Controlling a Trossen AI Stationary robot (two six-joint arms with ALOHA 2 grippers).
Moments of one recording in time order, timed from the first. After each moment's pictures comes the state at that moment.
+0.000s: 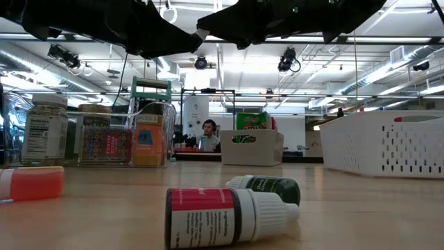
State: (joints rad) left arm -0.36 1.41 0.51 0.78 -0.58 0.13; right arm 0.10 1.66 0.92 0.56 -0.07 -0.27
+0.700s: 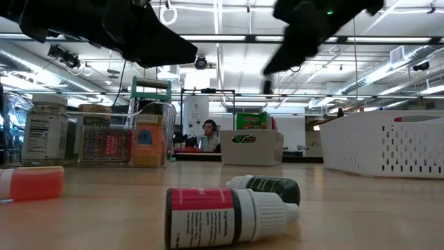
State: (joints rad) left arm -0.36 1.41 0.51 0.71 -0.59 0.03; right arm 0.06 1.37 0.92 -0.21 0.23 0.00
